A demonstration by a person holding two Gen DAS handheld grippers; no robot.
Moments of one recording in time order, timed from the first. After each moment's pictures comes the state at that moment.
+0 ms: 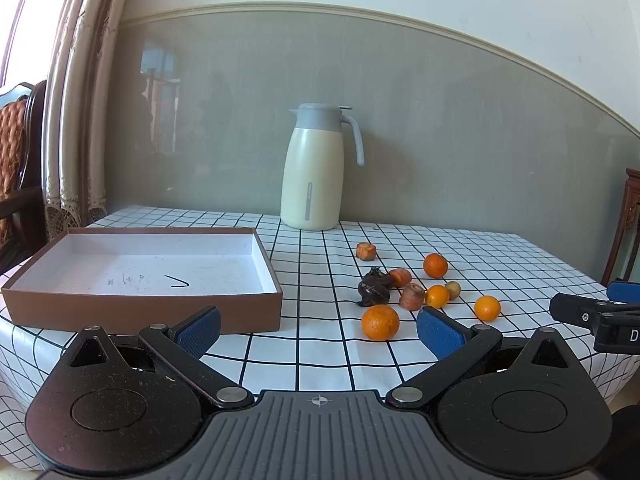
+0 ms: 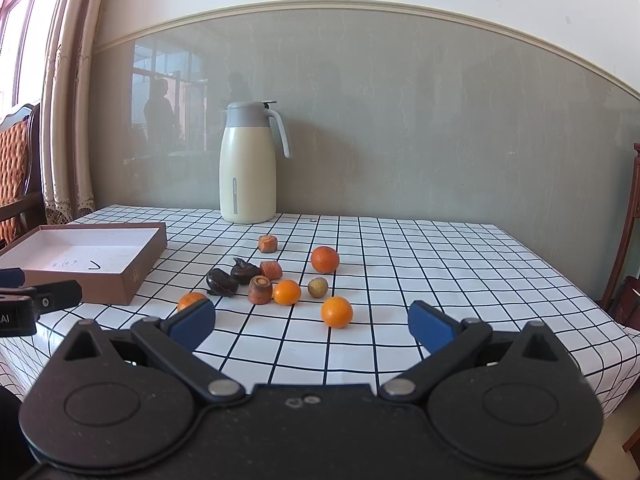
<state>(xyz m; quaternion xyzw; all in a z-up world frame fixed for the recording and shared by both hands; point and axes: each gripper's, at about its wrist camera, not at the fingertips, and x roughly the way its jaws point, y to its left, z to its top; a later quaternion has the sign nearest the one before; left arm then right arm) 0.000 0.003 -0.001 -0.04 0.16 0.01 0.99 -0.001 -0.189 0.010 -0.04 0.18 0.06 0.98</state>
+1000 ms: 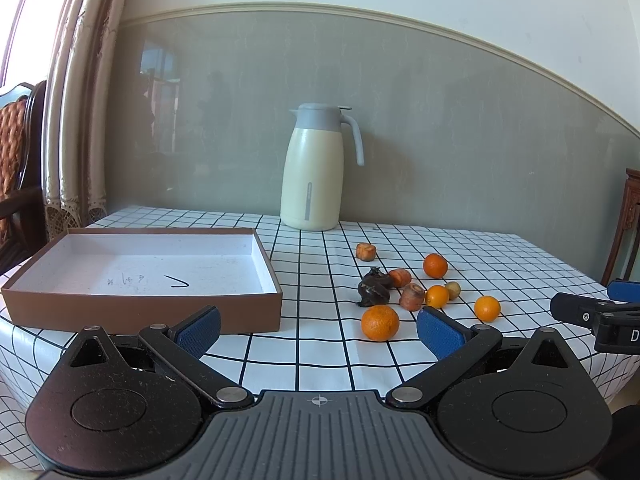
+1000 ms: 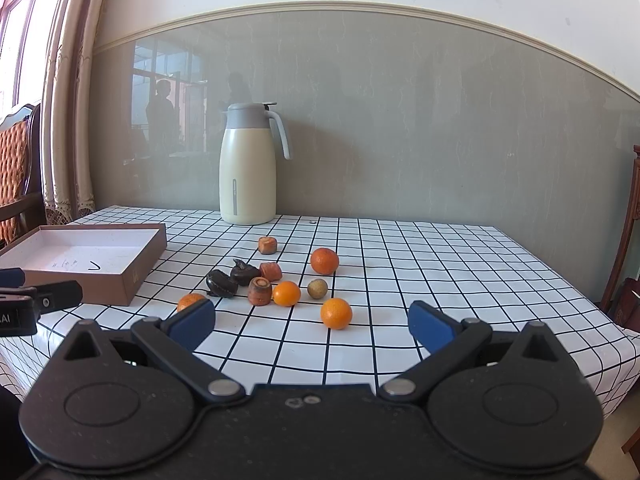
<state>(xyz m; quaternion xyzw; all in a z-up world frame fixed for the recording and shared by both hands) -0.001 0.004 0.000 -0.04 0.16 0.01 0.99 -0.002 -0.189 0.009 -0.04 0.18 0.06 0.98</state>
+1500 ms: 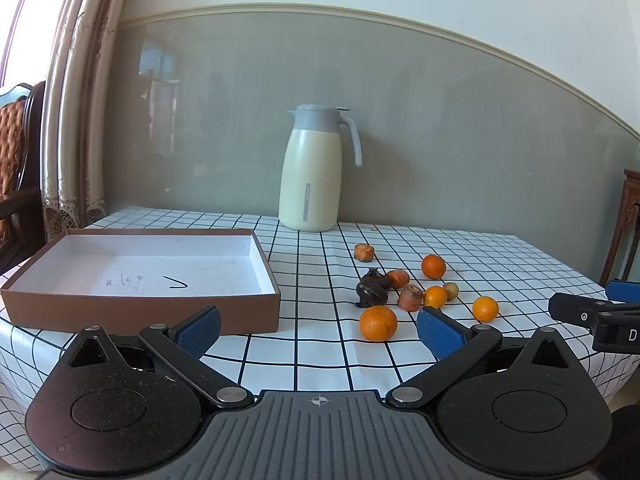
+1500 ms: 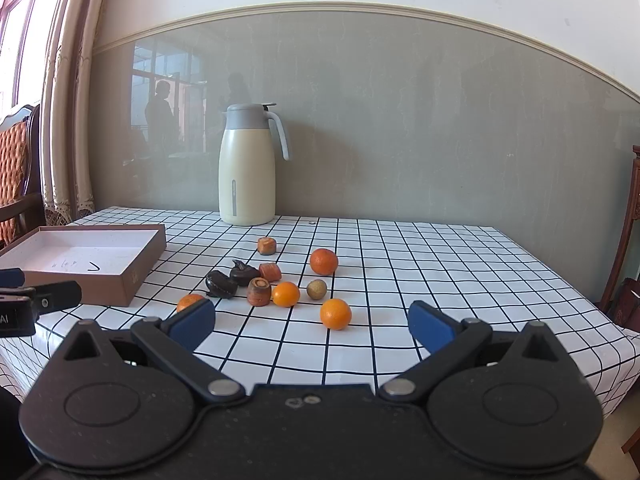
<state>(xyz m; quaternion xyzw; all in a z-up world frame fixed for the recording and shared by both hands) -0.001 0.002 0.001 -0.04 0.16 0.00 0.99 -0.002 -0.189 0.008 -0.04 0.18 0.06 0.98</state>
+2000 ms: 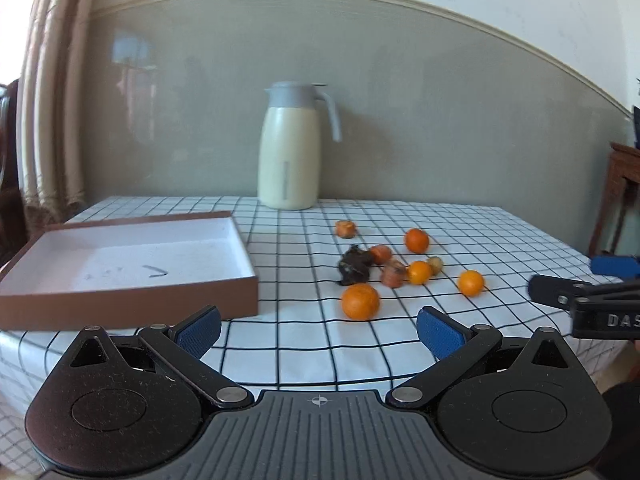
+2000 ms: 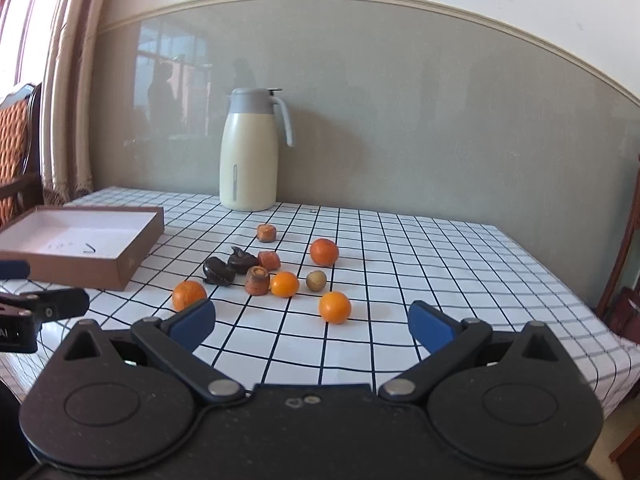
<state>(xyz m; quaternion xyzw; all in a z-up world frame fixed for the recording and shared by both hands) 0.009 -0.012 0.001 -0.01 0.19 -0.03 0.98 0.010 -0.184 0.009 -0.07 0.20 0.06 0.98</state>
